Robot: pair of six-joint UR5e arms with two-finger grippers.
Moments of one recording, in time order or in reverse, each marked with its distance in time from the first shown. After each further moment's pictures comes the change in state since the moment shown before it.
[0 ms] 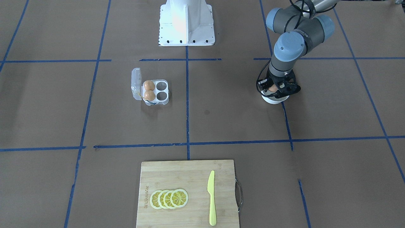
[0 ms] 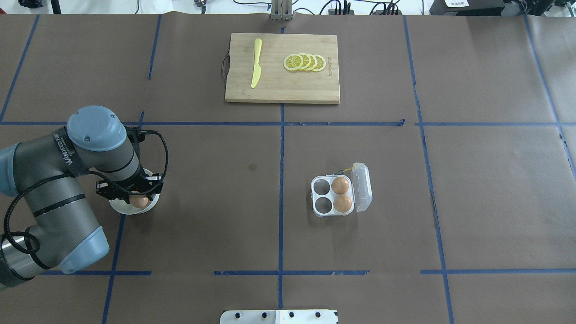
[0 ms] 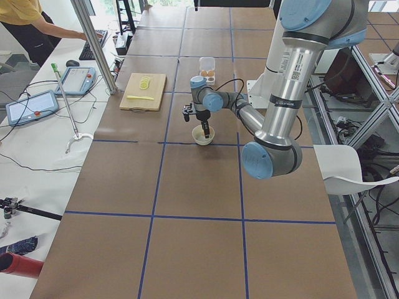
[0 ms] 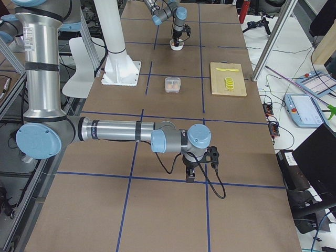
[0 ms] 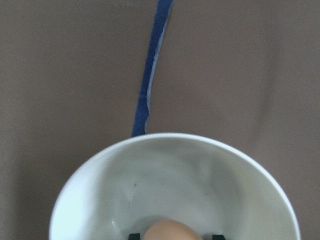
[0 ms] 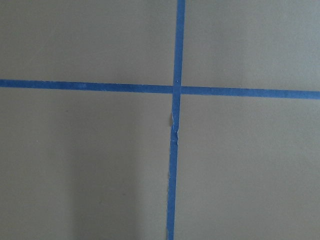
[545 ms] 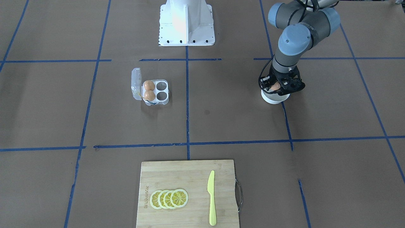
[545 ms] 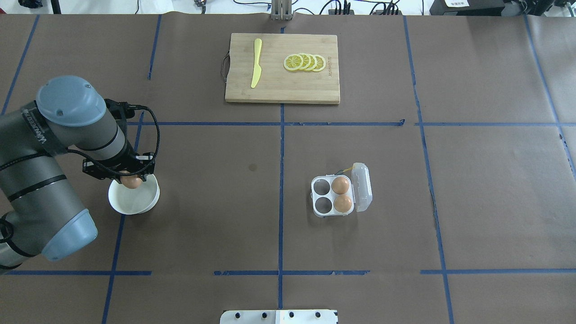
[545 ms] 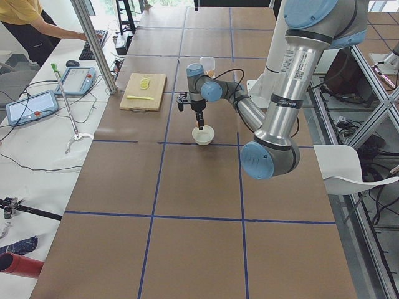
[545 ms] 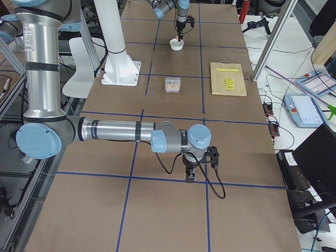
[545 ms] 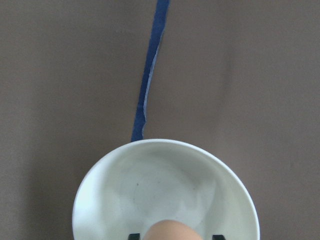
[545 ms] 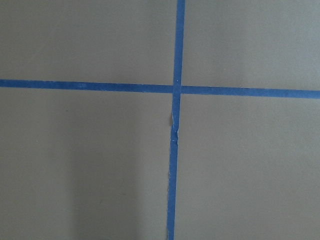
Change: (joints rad) left arm -0.079 -0.042 -0.099 0.087 0.006 0.083; right arm 0.000 0.000 -0.001 -0.001 0.002 0.001
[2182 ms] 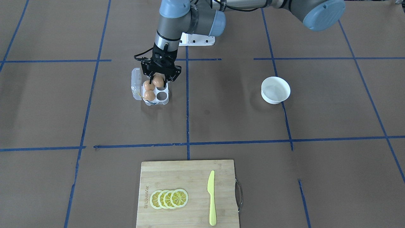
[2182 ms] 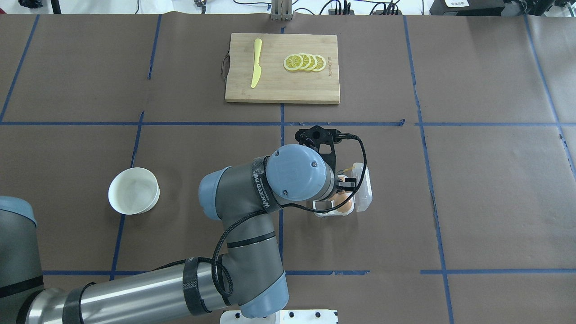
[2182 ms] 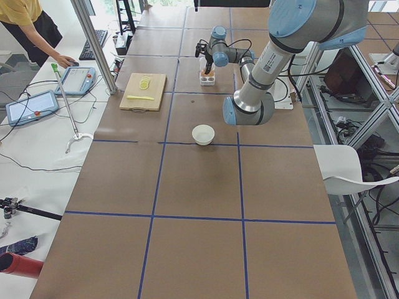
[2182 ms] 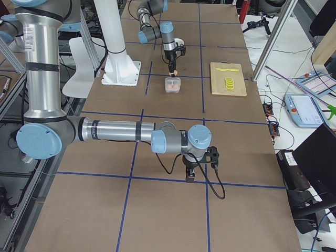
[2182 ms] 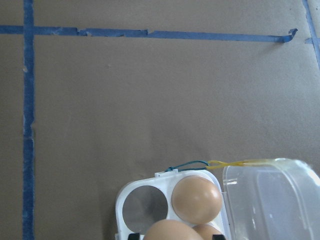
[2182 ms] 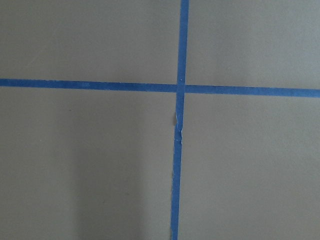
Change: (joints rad) left arm 0.360 -0.600 0.467 -0.448 0.368 -0.139; right arm -0.003 0.002 -0.003 -0.001 0.010 0.000
